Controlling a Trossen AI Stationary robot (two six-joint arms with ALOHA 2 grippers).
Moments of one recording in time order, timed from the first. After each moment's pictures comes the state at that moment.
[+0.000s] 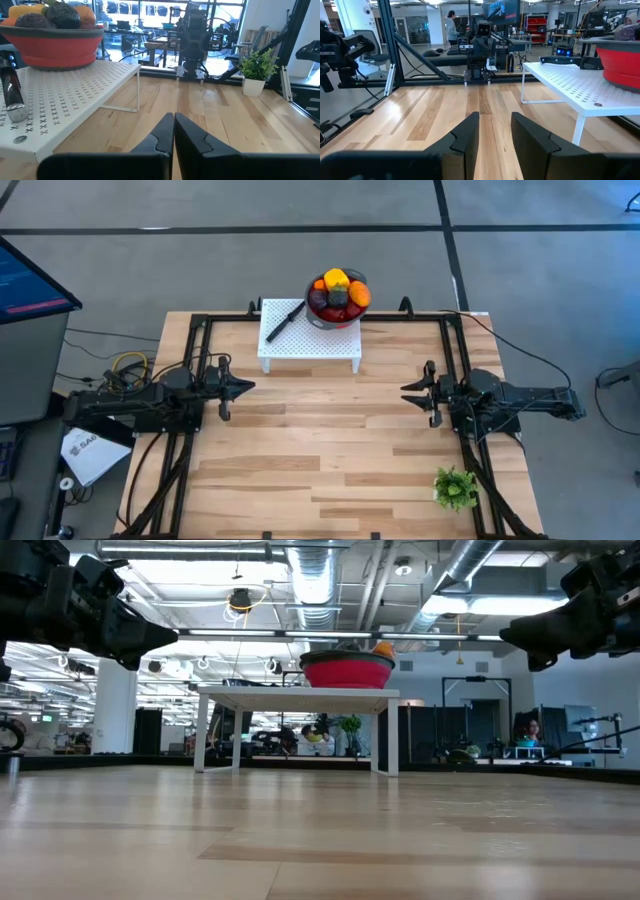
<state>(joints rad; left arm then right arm) 0.15 0.14 0.01 0.11 -0.03 -0.05 -0.03 0.01 0.01 0.00 0.00 0.03</state>
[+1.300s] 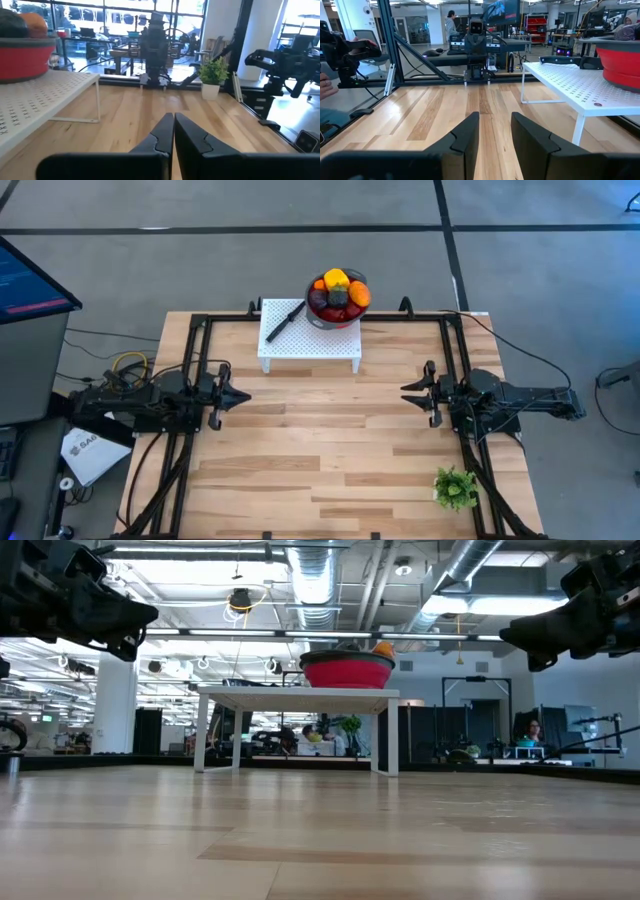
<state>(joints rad) 0.03 0.00 0.01 0.02 0.03 -0.07 -0.03 0.01 0.01 0.00 0.00 0.03</state>
